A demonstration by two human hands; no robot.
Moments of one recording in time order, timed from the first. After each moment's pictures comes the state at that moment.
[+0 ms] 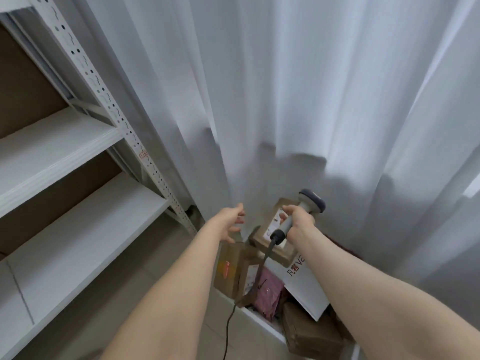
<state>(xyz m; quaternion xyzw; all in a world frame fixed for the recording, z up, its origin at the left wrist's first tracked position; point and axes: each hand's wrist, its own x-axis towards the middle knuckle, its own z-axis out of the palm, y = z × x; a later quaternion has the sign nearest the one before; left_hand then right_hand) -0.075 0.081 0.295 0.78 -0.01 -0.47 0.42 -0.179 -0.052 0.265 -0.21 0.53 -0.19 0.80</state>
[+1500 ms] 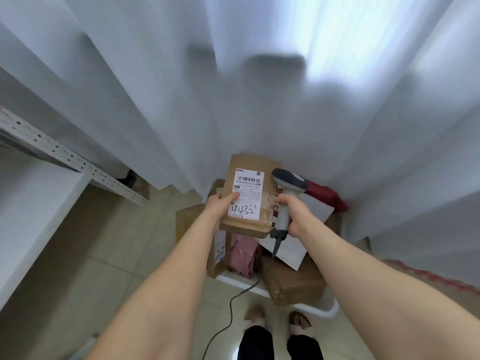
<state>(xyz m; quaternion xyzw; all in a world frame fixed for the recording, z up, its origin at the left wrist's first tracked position) -0.057 0.000 0.060 0.78 -0.01 -0.49 0.40 -0.209 -0.102 0.047 -0.27 0.60 -0.09 0.75</state>
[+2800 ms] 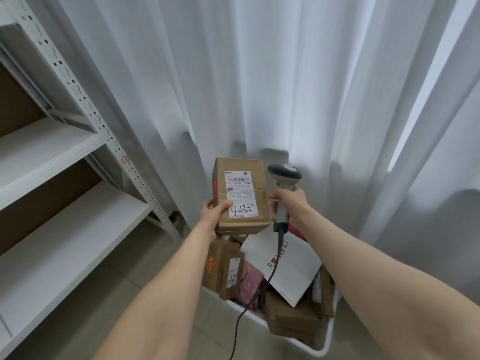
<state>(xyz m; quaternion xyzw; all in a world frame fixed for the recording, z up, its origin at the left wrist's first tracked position) -0.145 0.097 0.300 0.68 0.04 -0.38 0.63 -0.273 -0.051 0.329 -0.49 0.42 -0.17 0.75</state>
